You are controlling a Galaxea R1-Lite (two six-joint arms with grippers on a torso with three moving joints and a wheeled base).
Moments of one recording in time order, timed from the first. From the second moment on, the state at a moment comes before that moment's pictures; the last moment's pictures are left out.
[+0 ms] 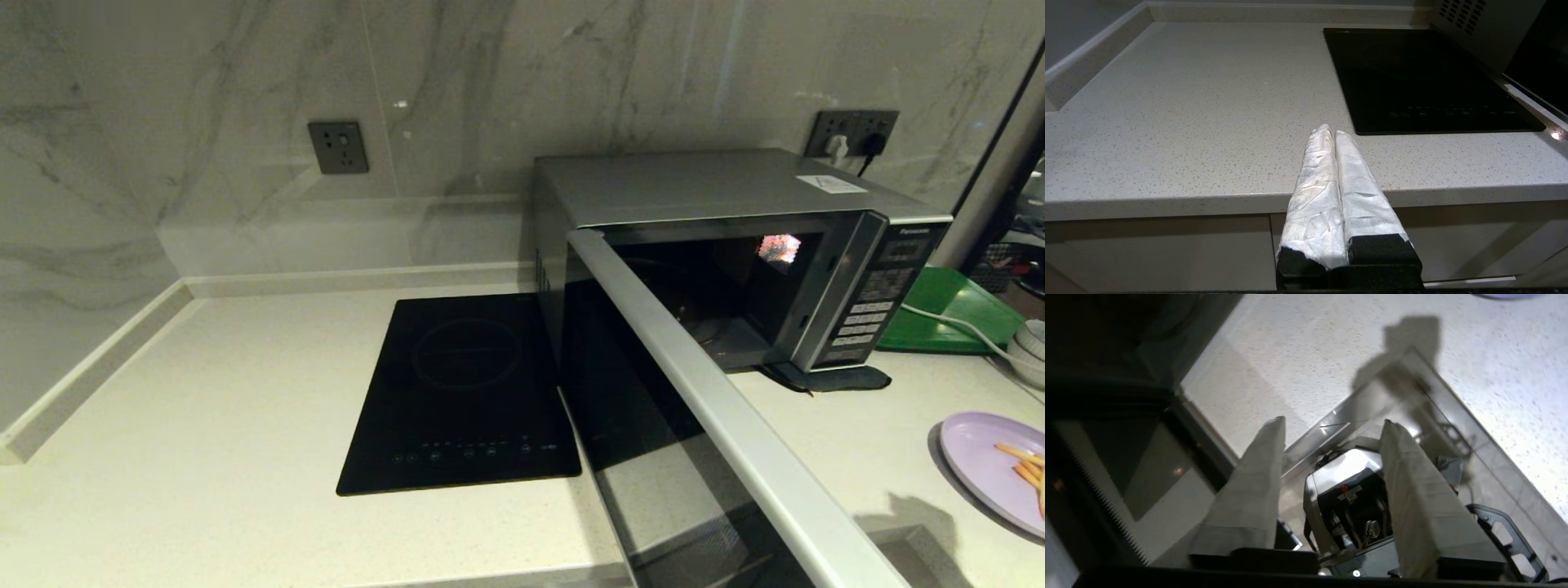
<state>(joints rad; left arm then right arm) 0.00 0.00 0.00 -0.01 0.02 -0.06 -0.15 1.17 -1.40 1.02 0.03 0.64</state>
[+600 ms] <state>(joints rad) 0.00 0.00 0.00 -0.01 0.02 -0.06 0.47 1.26 -1.73 1.09 0.01 0.68</state>
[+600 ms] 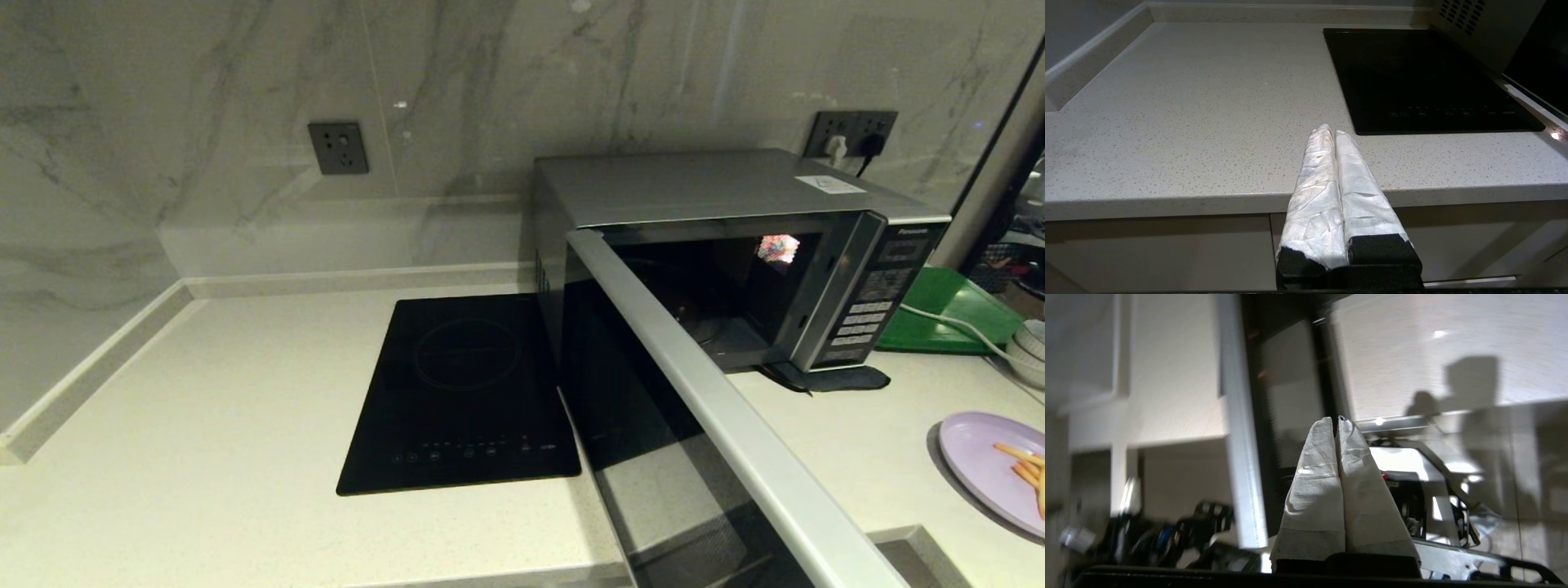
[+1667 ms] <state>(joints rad) 0.00 0.00 0.00 -0.01 0.02 -0.06 1.01 1.81 -1.98 0.85 -0.50 0.67</state>
